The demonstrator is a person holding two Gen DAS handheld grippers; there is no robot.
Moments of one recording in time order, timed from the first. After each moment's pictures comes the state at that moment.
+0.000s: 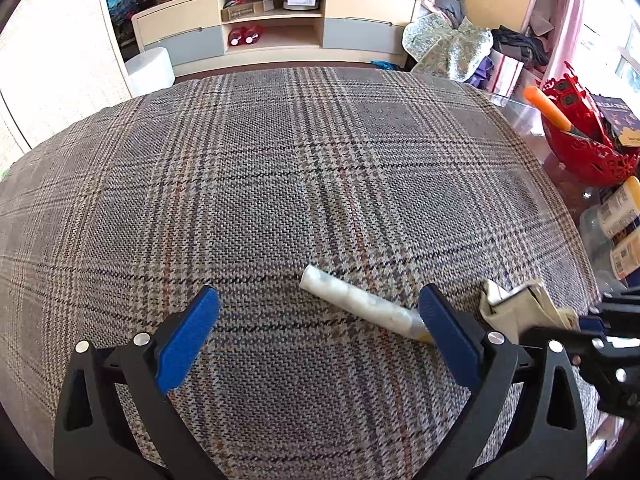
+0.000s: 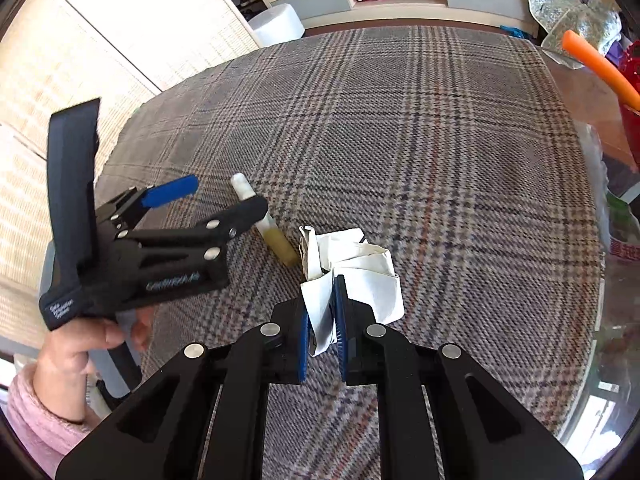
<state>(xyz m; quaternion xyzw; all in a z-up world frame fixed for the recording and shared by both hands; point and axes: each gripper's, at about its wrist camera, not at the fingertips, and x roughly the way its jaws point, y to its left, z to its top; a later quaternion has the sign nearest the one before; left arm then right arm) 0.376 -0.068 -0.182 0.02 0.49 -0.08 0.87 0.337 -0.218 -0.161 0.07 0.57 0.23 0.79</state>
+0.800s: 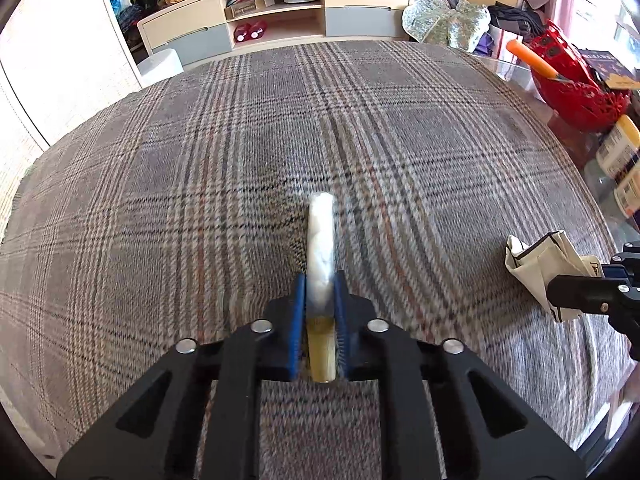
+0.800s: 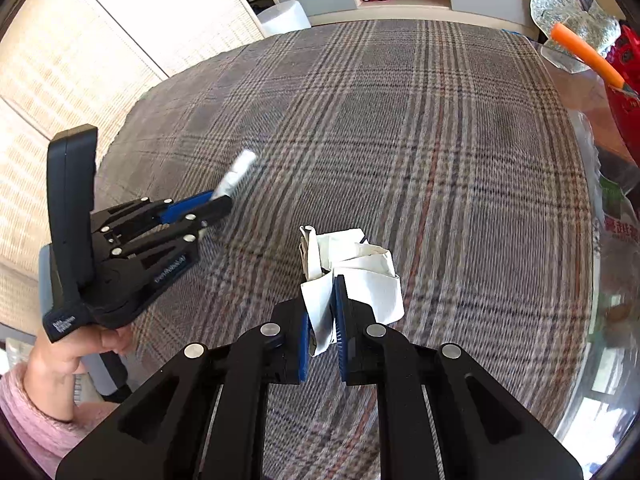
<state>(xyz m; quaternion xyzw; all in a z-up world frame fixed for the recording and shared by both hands) 0.303 -0.046 -0.186 0.07 0.50 -0.07 0.86 0.265 -0.219 -0.160 0.05 0.56 0.22 0.80</state>
